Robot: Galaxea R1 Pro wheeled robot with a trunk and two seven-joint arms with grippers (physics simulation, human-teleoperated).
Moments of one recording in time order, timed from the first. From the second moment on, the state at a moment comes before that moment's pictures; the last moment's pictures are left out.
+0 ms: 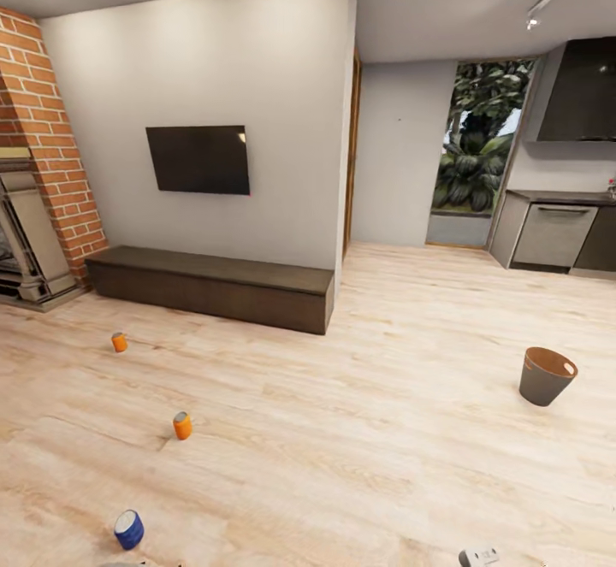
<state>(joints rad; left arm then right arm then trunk) 0.07 0.14 0.34 -0.94 0.14 0.05 -0.78 -0.13 -0.18 -0.09 -0.67 0.02 0.13 0.54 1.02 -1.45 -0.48</state>
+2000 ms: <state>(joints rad) 0.07 0.14 0.34 -0.94 0.14 0.06 -0.78 -0.13 -0.18 -0.09 -0.67 0.02 0.13 0.54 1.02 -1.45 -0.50</state>
